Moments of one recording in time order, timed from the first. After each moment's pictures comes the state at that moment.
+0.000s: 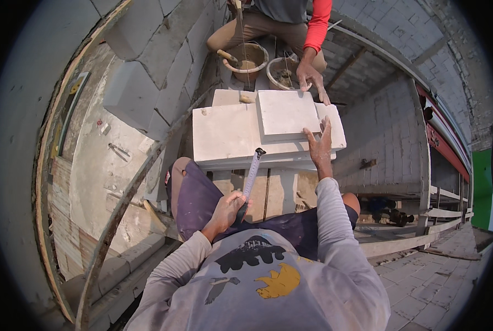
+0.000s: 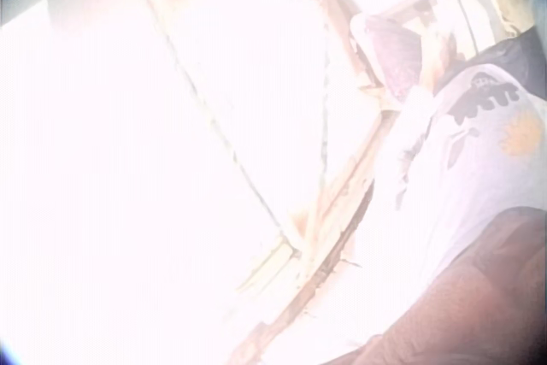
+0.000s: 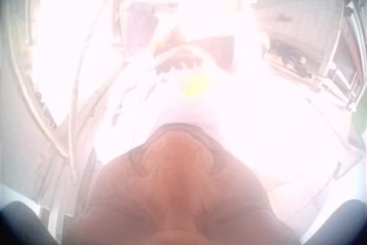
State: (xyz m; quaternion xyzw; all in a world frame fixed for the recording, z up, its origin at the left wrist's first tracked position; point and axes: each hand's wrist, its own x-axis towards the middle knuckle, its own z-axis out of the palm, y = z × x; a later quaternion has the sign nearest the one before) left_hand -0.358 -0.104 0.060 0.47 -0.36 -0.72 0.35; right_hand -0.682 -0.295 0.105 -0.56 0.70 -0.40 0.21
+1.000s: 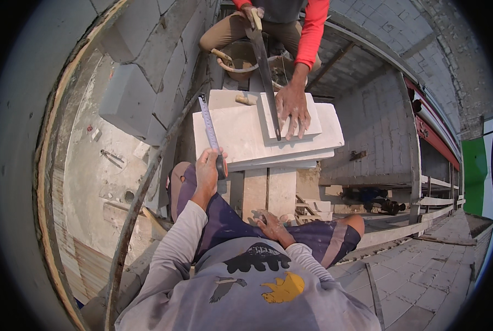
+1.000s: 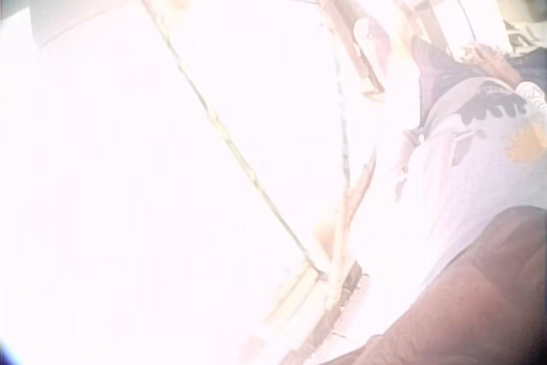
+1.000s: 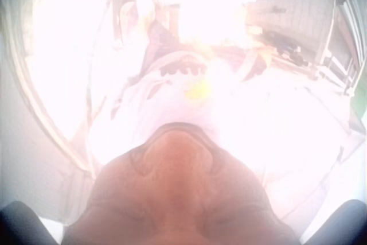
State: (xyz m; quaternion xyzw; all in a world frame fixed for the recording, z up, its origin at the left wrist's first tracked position) left_hand -0.300 -0.234 0.054 0.49 -0.23 -0.66 0.52; right_hand -0.566 -0.041 -0.006 -0.60 0.63 -0.09 0.49
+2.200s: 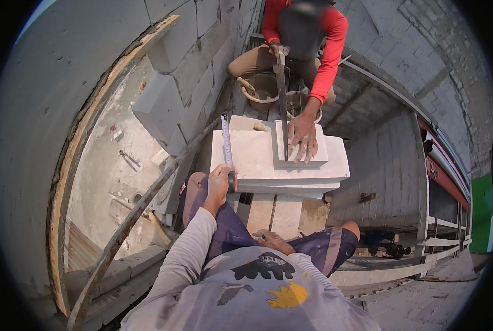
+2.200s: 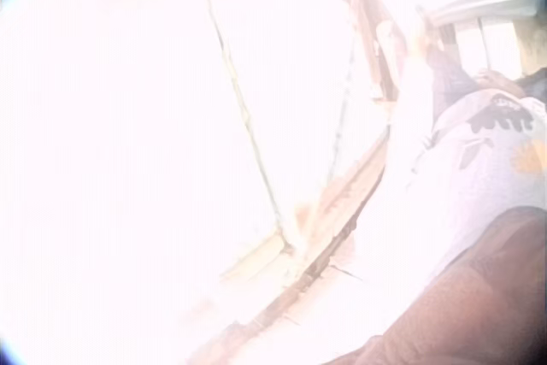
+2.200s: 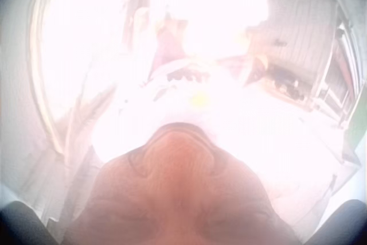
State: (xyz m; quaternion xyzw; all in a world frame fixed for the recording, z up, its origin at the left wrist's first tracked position) left_hand -0.310 -0.235 0.047 0.51 -0.21 -0.60 0.58; right_hand -0.593 -0.063 -0.027 -0.68 0.50 -0.03 0.53
